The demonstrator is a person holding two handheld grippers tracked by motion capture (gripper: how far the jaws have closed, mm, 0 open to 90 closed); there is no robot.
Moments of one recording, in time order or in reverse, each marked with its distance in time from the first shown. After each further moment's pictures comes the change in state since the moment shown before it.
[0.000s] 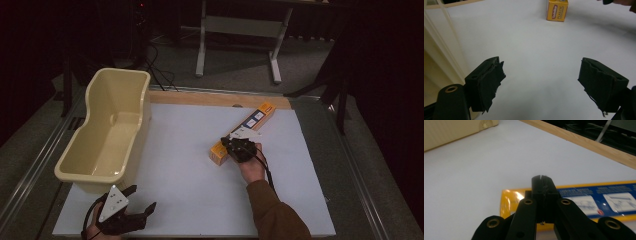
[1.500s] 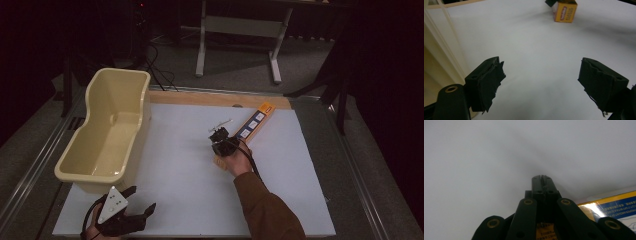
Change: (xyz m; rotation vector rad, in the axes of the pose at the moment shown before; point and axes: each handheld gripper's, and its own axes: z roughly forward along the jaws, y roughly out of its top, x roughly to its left) left arm -0.001 -0.002 -0.002 -0.003 -0.001 -0.002; right arm 0.025 0.030 0.039 0.432 -0.026 -0.012
